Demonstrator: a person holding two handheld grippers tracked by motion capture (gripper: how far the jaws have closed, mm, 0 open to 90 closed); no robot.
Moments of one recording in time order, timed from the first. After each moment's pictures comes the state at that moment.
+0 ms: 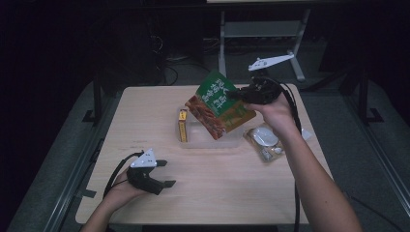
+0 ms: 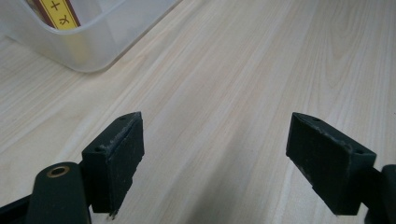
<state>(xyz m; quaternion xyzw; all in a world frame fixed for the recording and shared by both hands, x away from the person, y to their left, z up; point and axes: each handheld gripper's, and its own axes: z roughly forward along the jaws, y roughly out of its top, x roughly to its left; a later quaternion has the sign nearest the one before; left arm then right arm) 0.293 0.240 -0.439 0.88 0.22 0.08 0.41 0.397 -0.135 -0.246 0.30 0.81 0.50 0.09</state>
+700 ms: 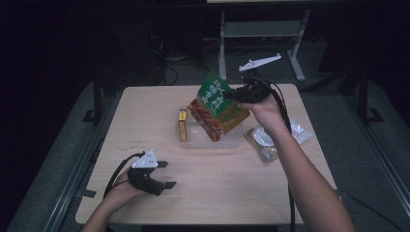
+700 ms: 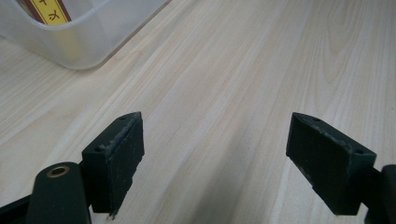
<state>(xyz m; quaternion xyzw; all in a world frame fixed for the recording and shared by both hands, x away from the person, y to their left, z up) 0.293 0.238 -0.440 0.88 0.22 0.07 0.41 0.415 -0.118 -0.261 0.34 0.81 0.47 0.10</state>
